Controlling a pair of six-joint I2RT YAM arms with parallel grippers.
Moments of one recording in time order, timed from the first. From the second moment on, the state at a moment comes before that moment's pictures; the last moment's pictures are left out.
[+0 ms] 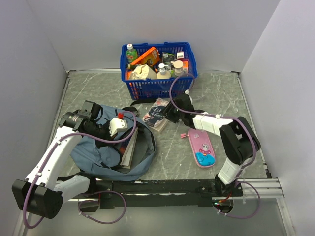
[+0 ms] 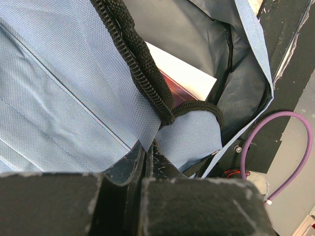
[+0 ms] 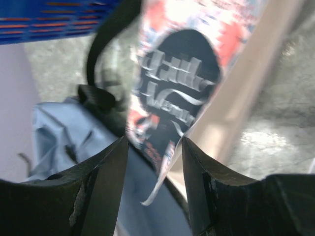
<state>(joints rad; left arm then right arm) -0.27 1.08 1.05 -1.22 0.53 0.88 0.52 1.69 0.97 0.08 -0.03 1.05</state>
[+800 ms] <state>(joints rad) -0.27 1.08 1.05 -1.23 0.54 0.88 0.53 1.76 0.96 0.06 -0.02 1.07</state>
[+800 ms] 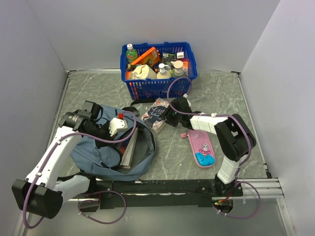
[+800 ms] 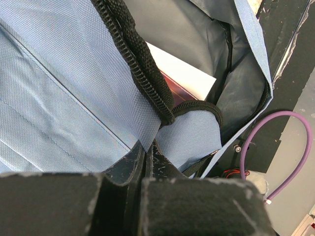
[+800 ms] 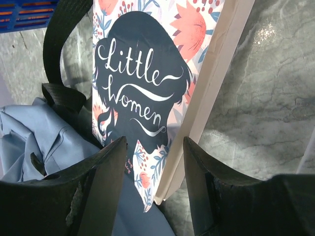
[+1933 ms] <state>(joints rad) -0.27 1.08 1.05 -1.23 0.54 0.88 0.54 1.69 0.88 0.10 -0.02 1.07</state>
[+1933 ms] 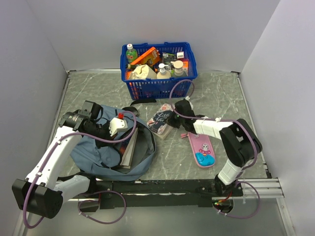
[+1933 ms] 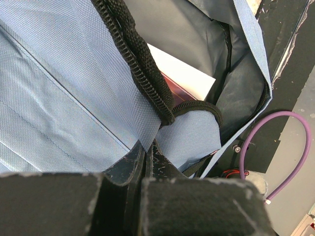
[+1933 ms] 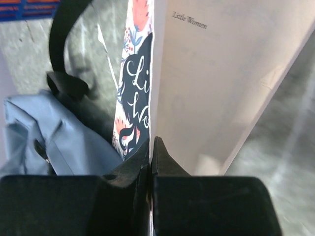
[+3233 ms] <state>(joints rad) -0.47 2.12 1.82 -0.80 0.70 0.47 0.32 1.57 0.85 -0.20 -0.09 0.83</state>
